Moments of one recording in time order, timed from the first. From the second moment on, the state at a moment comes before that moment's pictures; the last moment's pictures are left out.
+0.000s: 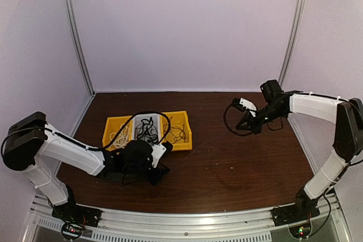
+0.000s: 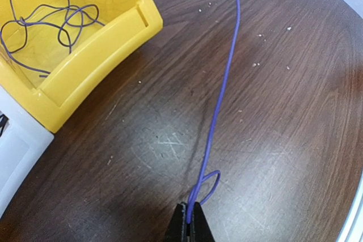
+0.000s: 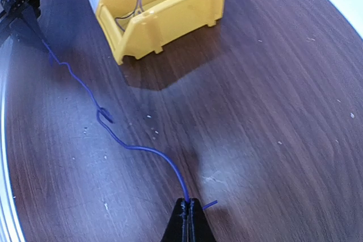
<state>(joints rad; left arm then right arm) -1.06 1.58 0.60 0.27 -0.05 -0.26 0.30 1.61 1.12 -0.55 -0.63 -0.70</state>
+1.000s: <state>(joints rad) -0.87 1.36 0.86 0.03 -0.20 -0.21 0.45 1.62 1.32 -0.50 -0.58 -0.47</state>
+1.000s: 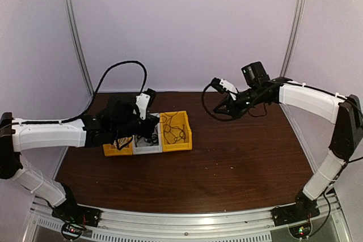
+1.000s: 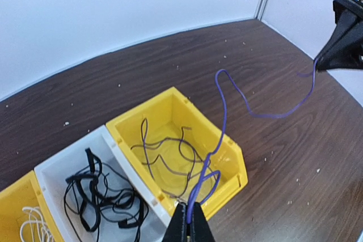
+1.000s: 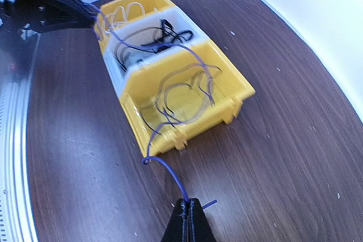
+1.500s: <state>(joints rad) -0.84 1.63 1.08 0.03 -0.20 -0.30 0.65 2.02 1.62 -0.45 -0.58 -0.33</state>
